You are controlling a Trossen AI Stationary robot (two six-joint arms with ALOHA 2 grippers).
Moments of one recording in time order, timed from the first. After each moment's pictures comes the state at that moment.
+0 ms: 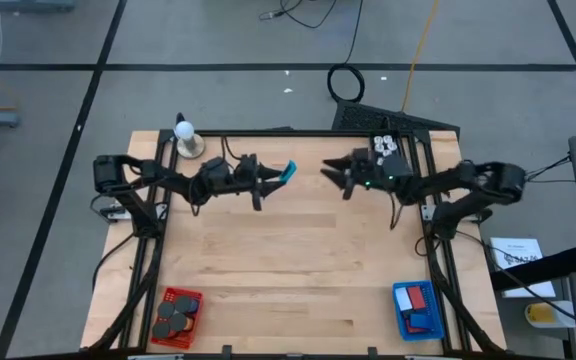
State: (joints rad) left arm 0.33 1.65 0.50 1.19 0.22 -0.27; right arm -0.44 1.42 0.35 1.14 -0.19 0.44
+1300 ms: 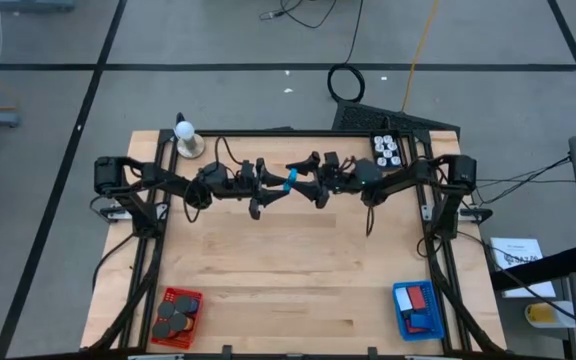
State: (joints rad) left arm 0.26 1.65 0.53 1.30 0.30 -0.27; right arm -0.26 1.81 0.71 1.48 -0.26 0.51
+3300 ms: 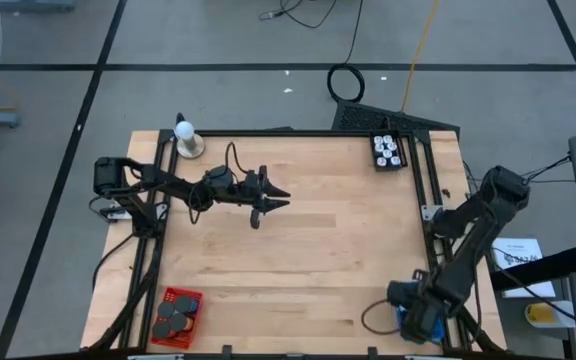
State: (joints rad) left arm 0.23 1.65 0.53 1.17 0.35 -0.13; right arm 0.96 1.47 1.05 -0.93 -0.15 1.40
